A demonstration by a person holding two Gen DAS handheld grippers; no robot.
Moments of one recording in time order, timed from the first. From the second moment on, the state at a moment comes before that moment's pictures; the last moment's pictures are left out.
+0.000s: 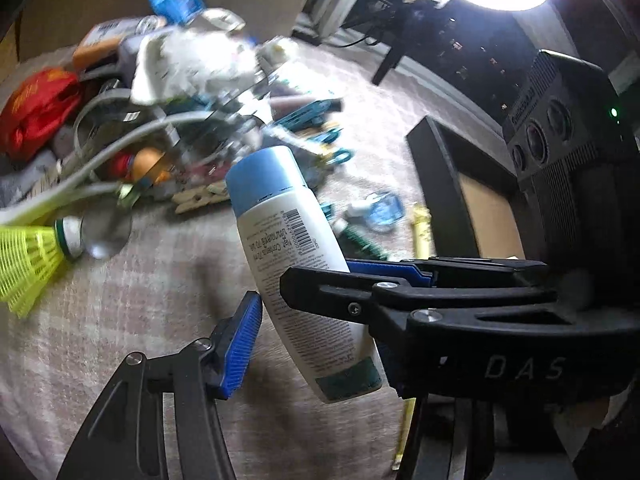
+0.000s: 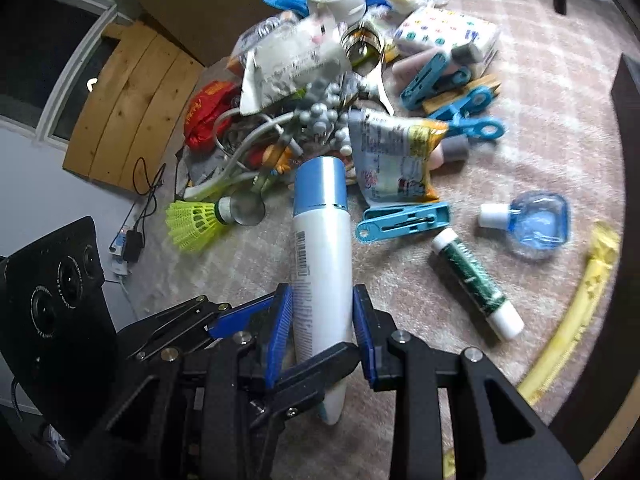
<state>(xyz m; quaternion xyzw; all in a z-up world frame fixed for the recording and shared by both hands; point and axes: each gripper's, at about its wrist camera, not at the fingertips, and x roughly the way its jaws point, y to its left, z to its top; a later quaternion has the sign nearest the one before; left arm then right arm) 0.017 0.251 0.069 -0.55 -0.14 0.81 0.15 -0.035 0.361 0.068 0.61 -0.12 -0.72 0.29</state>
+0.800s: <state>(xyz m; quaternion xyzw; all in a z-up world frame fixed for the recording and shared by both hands) 0.007 0.392 0.111 -0.53 -0.06 0.81 0.26 -0.005 0.536 0.122 0.55 -0.20 -0.79 0.18</state>
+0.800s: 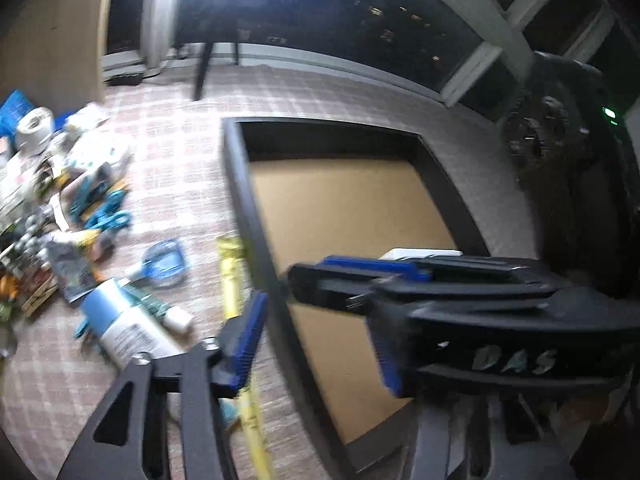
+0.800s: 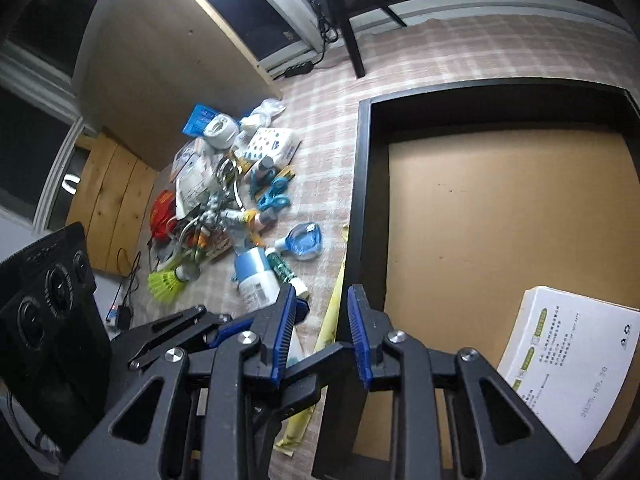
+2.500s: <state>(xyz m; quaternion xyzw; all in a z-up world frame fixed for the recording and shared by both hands) 0.005 0.362 0.095 -0.54 -0.08 0.81 0.21 -0.031 0.449 0.098 0.60 -0.10 -0.76 0.22</state>
